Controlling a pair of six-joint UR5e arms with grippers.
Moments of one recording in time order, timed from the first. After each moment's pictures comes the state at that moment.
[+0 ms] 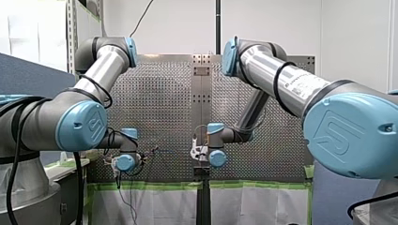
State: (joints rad) left arm 0.01 -2.46 -1.91 -2.07 -1.57 -1.78; right arm 2.27 -0.49 1.29 -0.75 1.76 1.64
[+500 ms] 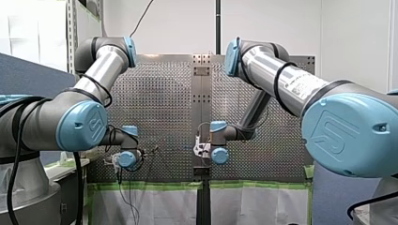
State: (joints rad) left arm 0.01 -2.46 -1.85 -2.10 -1.58 -1.78; right arm 2.24 -0.49 1.26 -0.75 1.76 1.64
